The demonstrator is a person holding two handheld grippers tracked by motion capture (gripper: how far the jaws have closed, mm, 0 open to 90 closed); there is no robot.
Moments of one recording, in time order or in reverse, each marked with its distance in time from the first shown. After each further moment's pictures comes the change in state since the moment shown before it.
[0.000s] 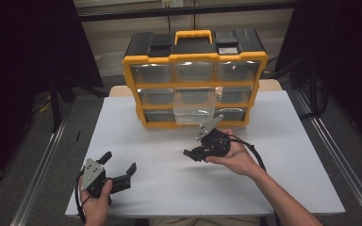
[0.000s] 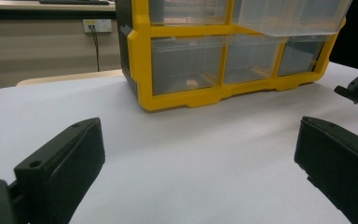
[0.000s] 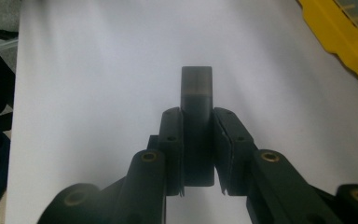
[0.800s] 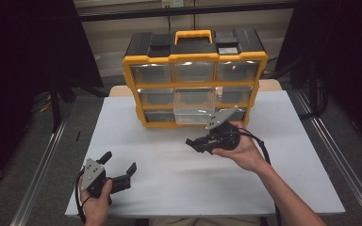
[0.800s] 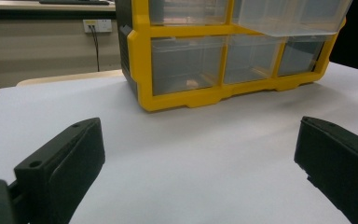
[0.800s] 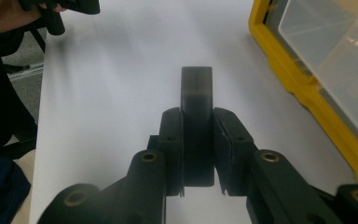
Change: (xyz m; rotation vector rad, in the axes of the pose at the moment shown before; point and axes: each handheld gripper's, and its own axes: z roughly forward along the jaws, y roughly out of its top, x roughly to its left) left arm 0.000 0.000 0.000 0.004 0.000 0.004; right arm -0.001 0.009 -0.040 -0.137 -0.027 -0.003
